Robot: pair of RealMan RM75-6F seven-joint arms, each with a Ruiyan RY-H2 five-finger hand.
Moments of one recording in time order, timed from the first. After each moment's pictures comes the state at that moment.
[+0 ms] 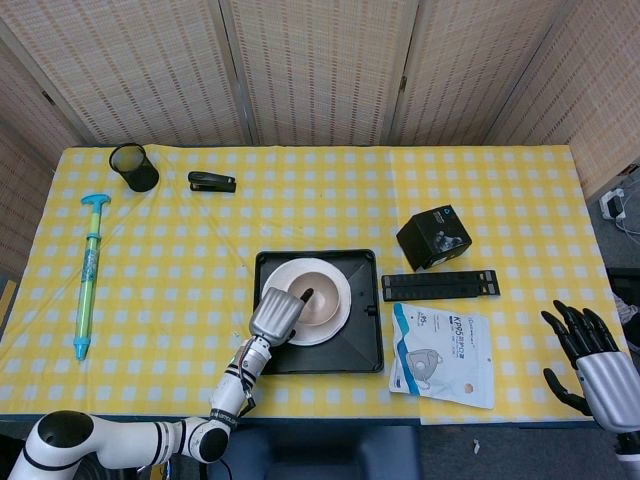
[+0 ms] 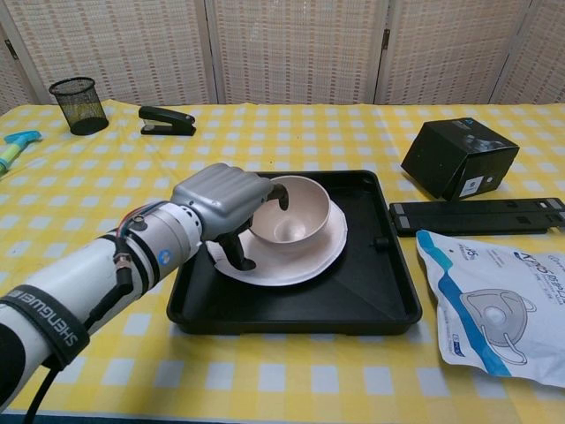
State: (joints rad) left arm -0.86 -1.92 -0.19 -1.35 0.98 1.09 0.85; right arm 0.01 -1.02 -0.05 -1.60 -1.70 1.56 0.09
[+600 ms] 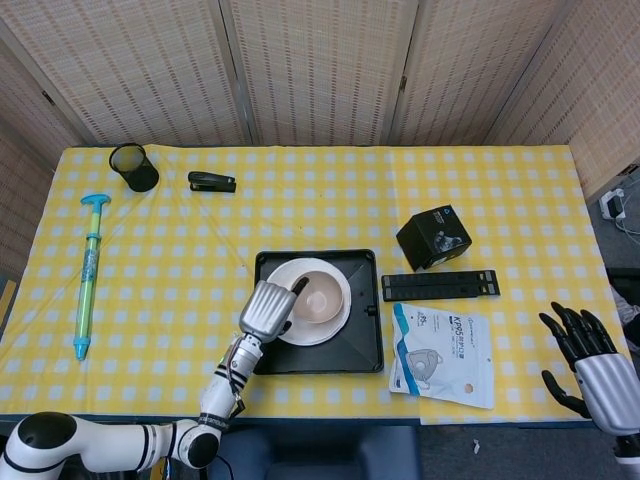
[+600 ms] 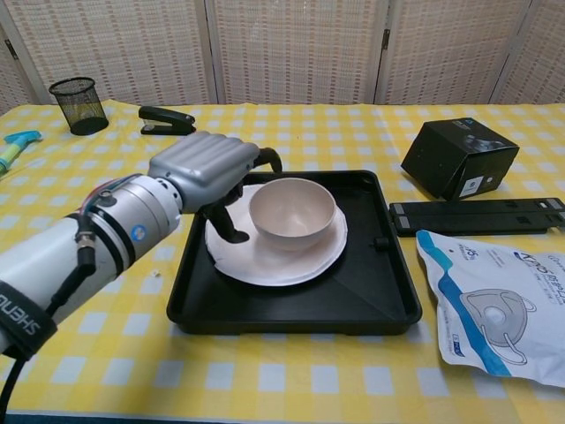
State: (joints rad) left arm -0.82 -1.84 -0.20 -1.48 1.05 1.19 0.83; right arm 0.00 -1.02 -0.06 -1.59 -1.72 1.58 0.10
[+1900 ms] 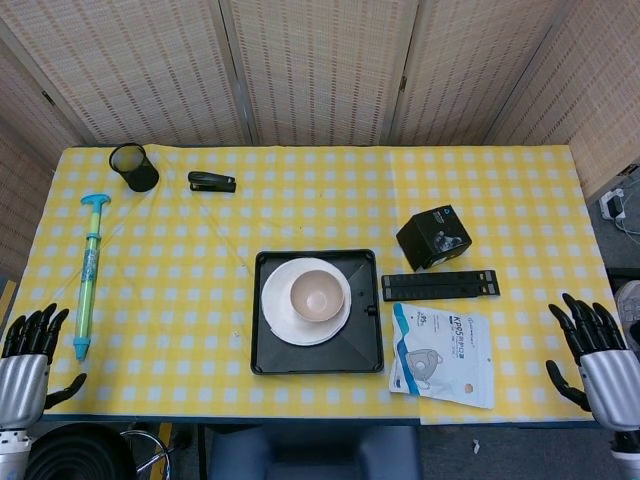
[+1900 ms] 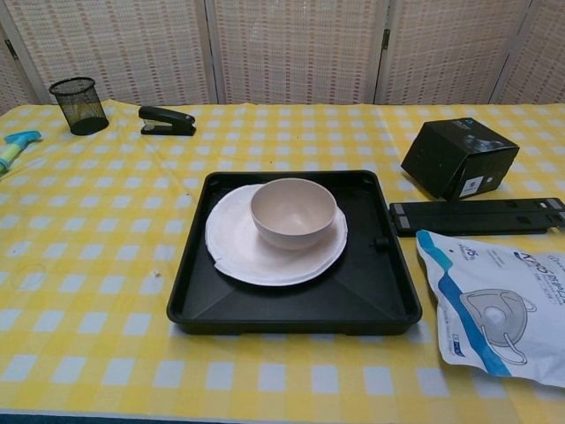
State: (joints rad) left arm -0.12 -1.19 0.10 -1.64 1.45 1.67 0.17; right arm -0.01 -1.07 -0.01 -1.60 -1.68 1.62 0.01
